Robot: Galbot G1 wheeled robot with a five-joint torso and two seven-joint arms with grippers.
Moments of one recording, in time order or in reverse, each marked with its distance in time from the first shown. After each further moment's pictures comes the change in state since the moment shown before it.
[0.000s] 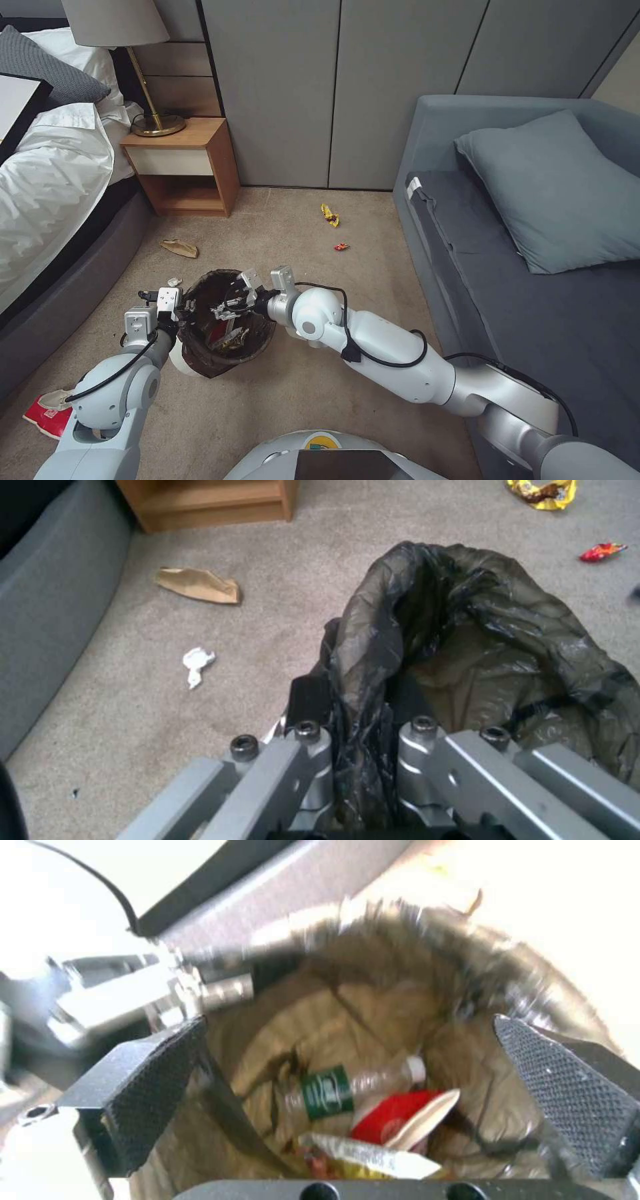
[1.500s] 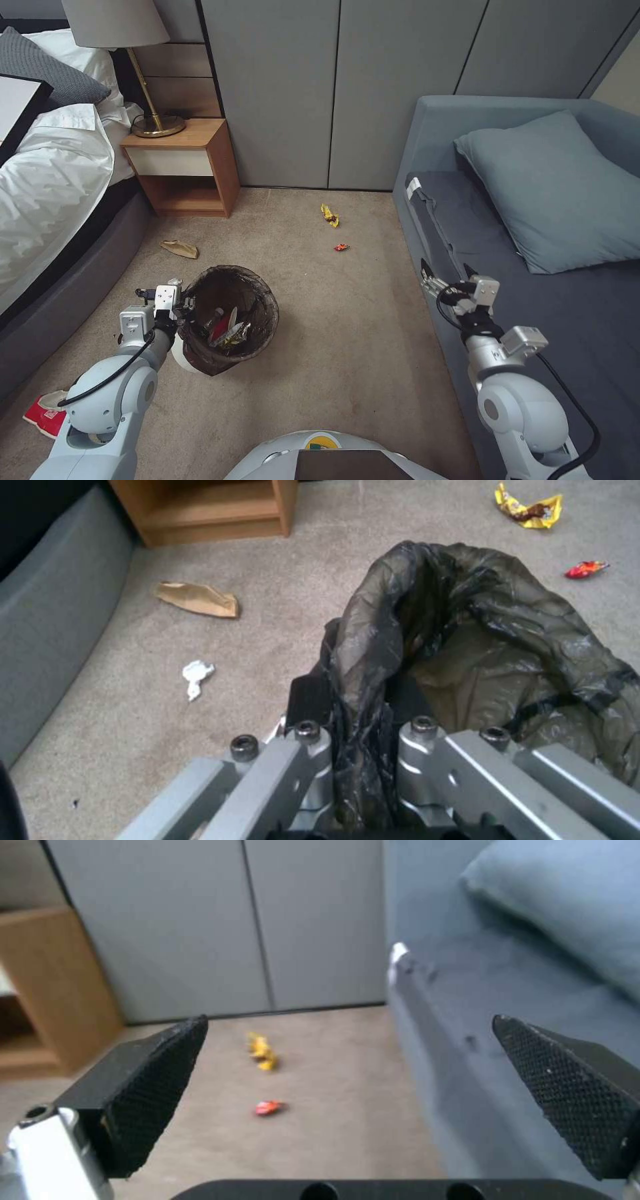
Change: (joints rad) left arm 0.014 -0.002 -0.012 -0.042 -0.017 0.001 -0.003; right arm -1.110 0.085 1.274 0.506 -0.684 0.364 -0.200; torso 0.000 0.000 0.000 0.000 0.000
